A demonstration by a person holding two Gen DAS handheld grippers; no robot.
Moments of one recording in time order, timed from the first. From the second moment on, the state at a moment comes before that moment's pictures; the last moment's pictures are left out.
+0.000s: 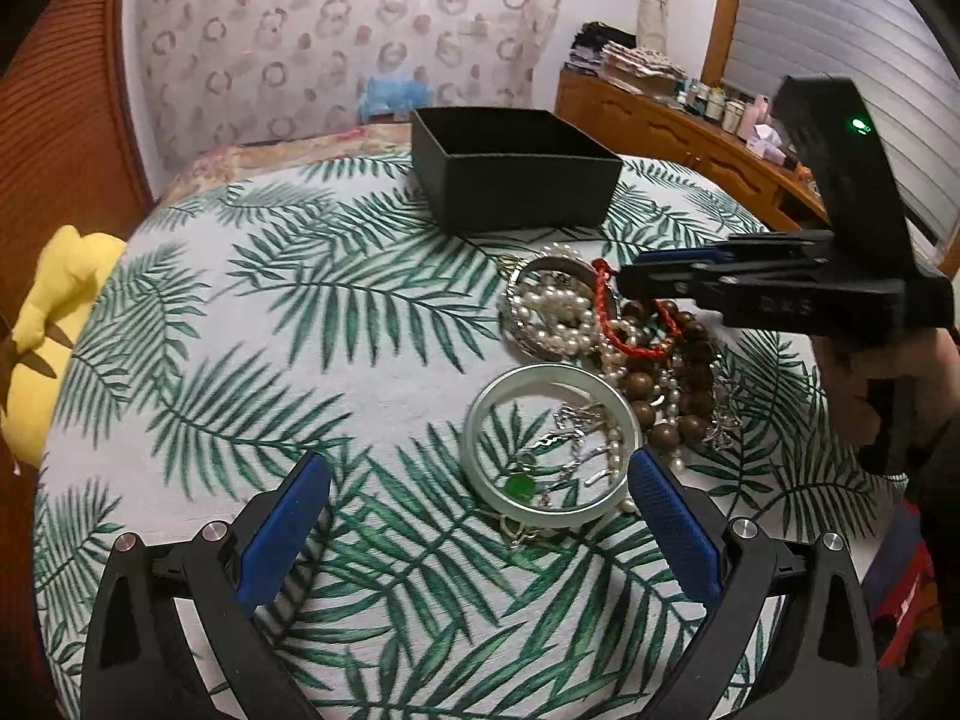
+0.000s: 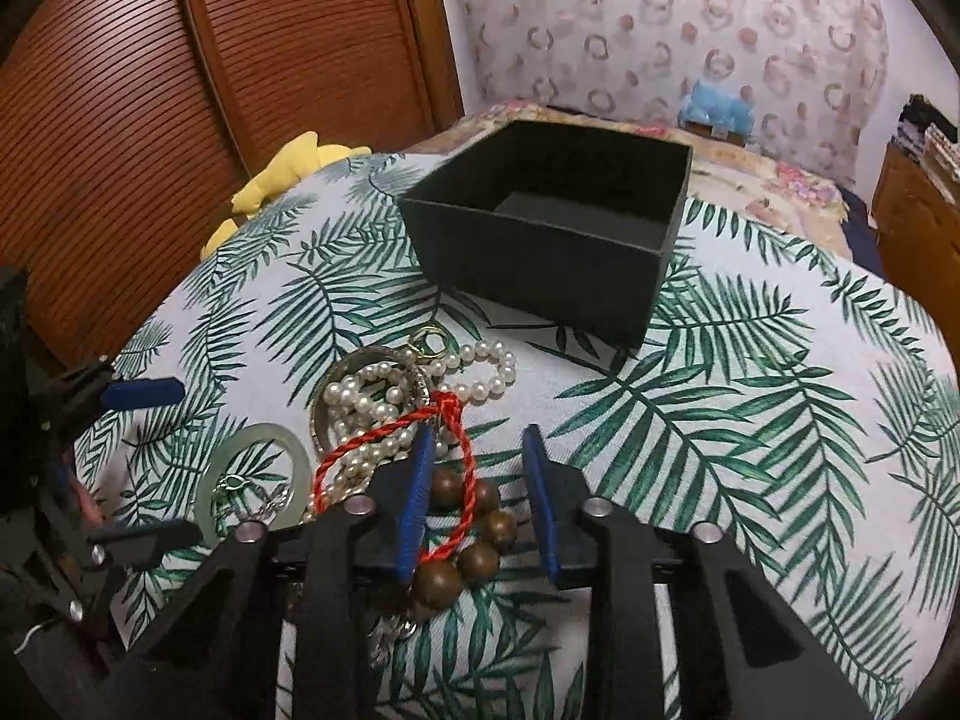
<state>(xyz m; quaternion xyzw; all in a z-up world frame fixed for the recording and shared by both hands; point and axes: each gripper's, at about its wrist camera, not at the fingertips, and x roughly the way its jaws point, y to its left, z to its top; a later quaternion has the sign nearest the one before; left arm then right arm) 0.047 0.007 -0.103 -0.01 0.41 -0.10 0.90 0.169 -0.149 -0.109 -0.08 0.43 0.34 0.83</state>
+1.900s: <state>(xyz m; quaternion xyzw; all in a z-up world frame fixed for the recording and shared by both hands) 0.151 -0.003 -0.025 0.01 0.33 -0.11 0.94 0.269 -0.123 -0.029 -0.04 0.36 0.32 0.87</state>
